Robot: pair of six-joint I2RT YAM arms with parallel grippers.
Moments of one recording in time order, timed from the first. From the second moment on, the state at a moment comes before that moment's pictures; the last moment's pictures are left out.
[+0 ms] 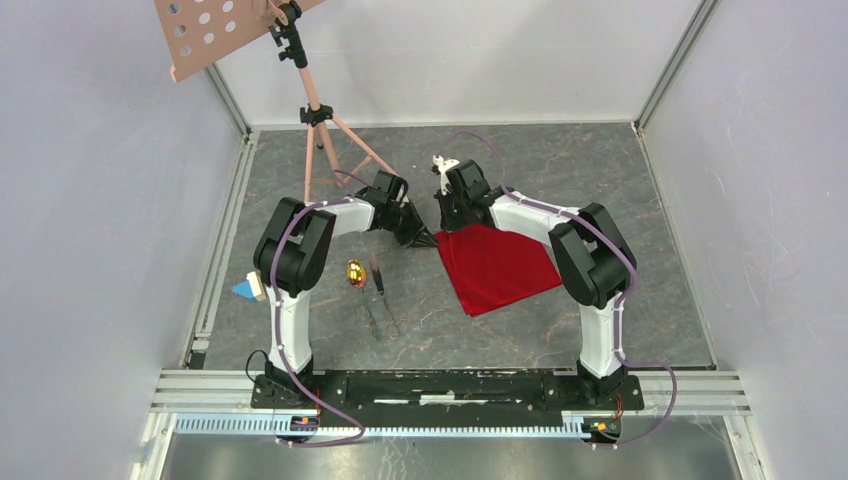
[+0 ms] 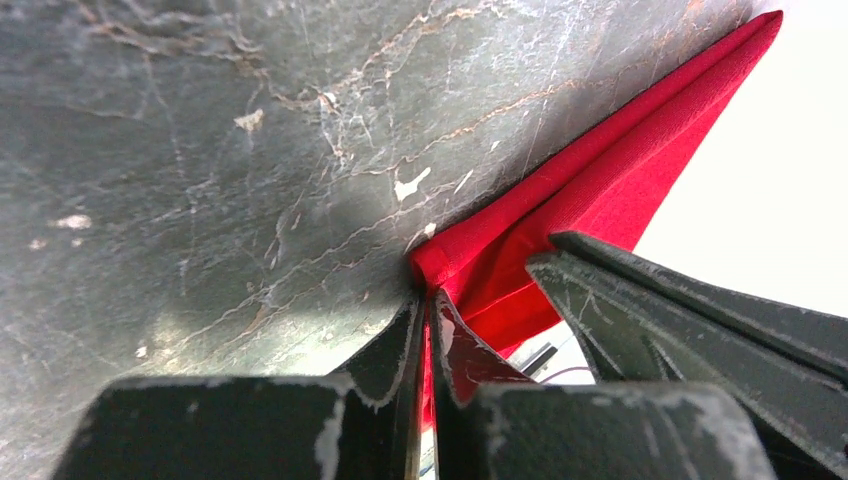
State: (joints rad) left arm -0.43 2.07 1.25 -0.19 0.52 -0.95; right arm 0.61 2.01 1.38 -0.22 -0.07 0.19
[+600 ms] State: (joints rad) left arm -0.43 2.07 1.24 -0.18 0.52 -0.95; right arm 0.61 2.01 1.35 -0.19 -0.20 0.19
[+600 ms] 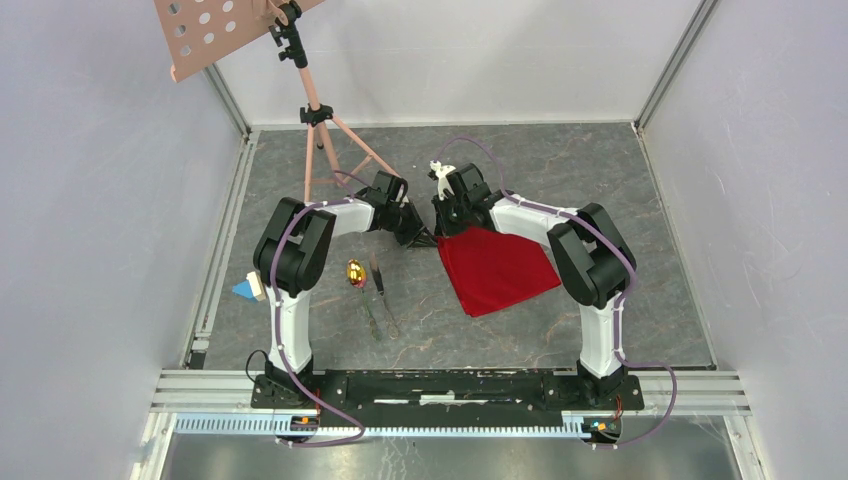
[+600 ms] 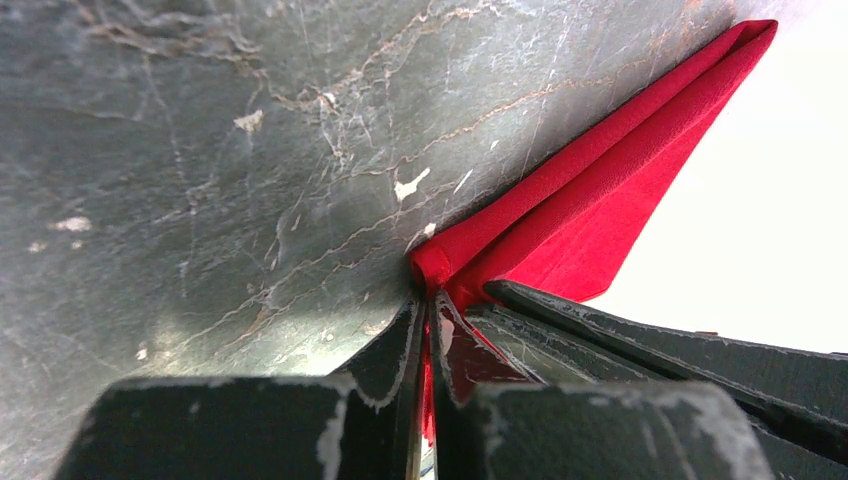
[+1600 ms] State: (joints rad) left arm -0.42 1.91 1.26 -0.31 0.57 -0.88; right arm 0.42 1.62 0.95 -0.07 -0.42 0.30
